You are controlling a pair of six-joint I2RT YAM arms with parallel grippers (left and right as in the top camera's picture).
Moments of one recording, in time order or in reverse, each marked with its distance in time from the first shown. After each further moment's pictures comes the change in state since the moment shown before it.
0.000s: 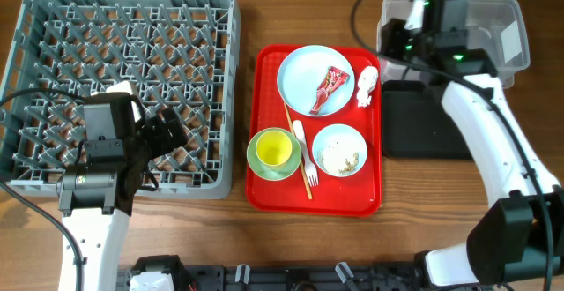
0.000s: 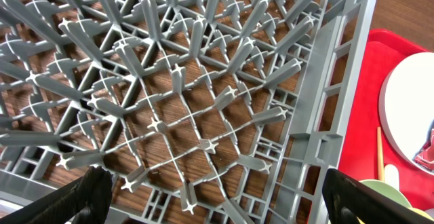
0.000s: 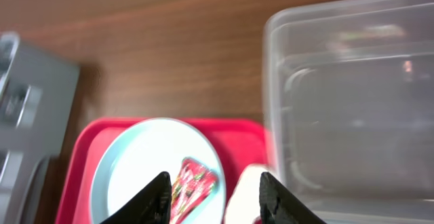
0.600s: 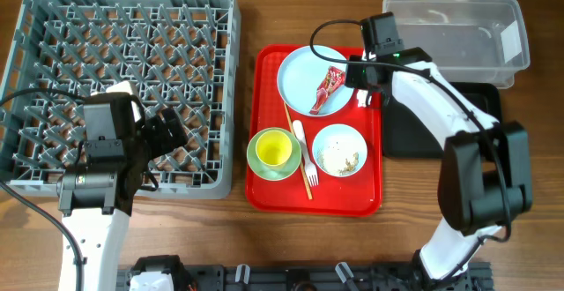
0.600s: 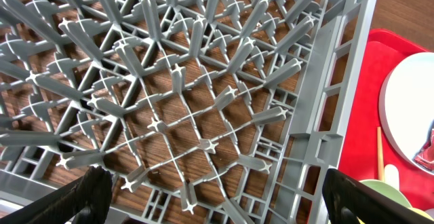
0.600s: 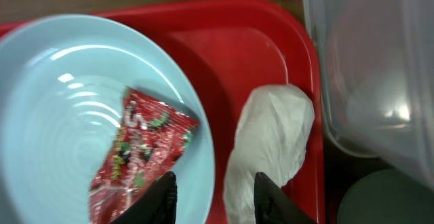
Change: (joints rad) left arm 0.000 0.000 0.000 0.000 0.000 0.000; right arm 0.109 0.276 0.000 -0.083 0.126 0.131
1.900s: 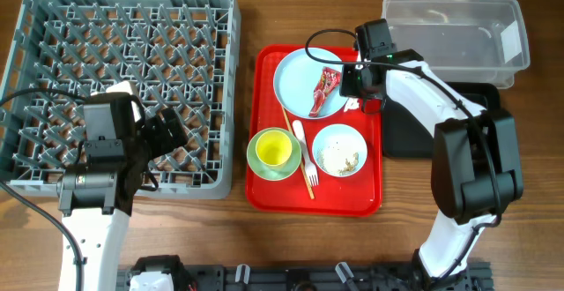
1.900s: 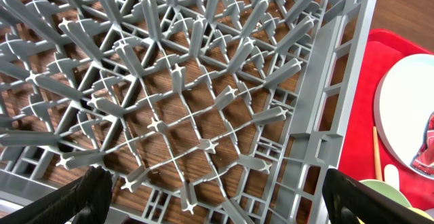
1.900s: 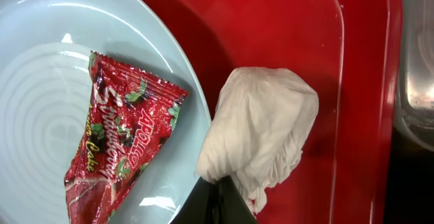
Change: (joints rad) left arm 0.000 0.000 0.000 0.000 0.000 0.000; right arm 0.000 0.068 0.000 -0.019 -0.095 -0.027
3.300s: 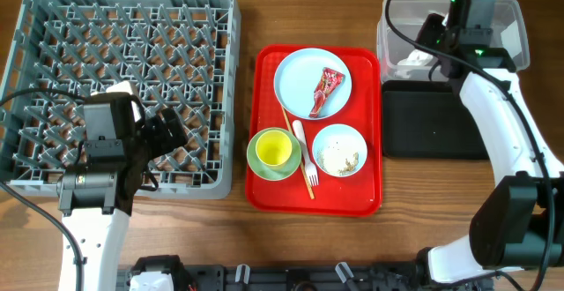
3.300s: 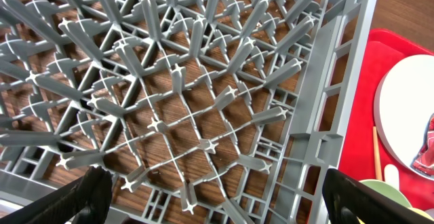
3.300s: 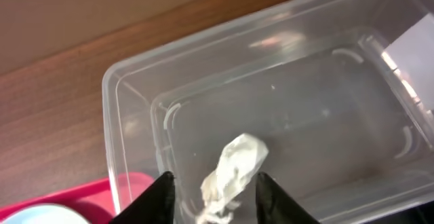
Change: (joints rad) left arm 0.000 0.001 0.000 0.000 0.000 0.000; right arm -0.271 -0.288 -0.001 0.162 0.175 -0.067
